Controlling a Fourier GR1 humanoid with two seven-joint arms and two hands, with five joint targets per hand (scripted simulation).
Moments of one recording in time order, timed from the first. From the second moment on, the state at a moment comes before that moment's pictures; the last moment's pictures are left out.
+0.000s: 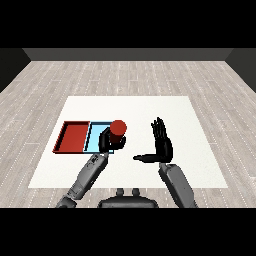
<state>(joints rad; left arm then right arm) -0.38 0.06 -0.39 -1.25 0.30 0.57 -0.43 -0.15 -0.11 0.36 -1.81 -0.25 -0.33 -0.20</state>
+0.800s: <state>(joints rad) -0.39 0.43 -0.17 -1.21 0.22 0.52 -0.20 0.08 -0.21 0.18 -1.87 -0.36 -0.20 -0.25</state>
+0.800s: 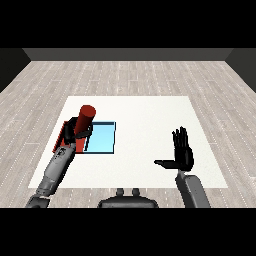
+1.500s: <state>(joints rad) -0.53 0.54 -0.15 -0.49 0.07 0.43 -0.10 -0.01 -0.20 0.11 -1.66 -0.36 -0.16 -0.32</state>
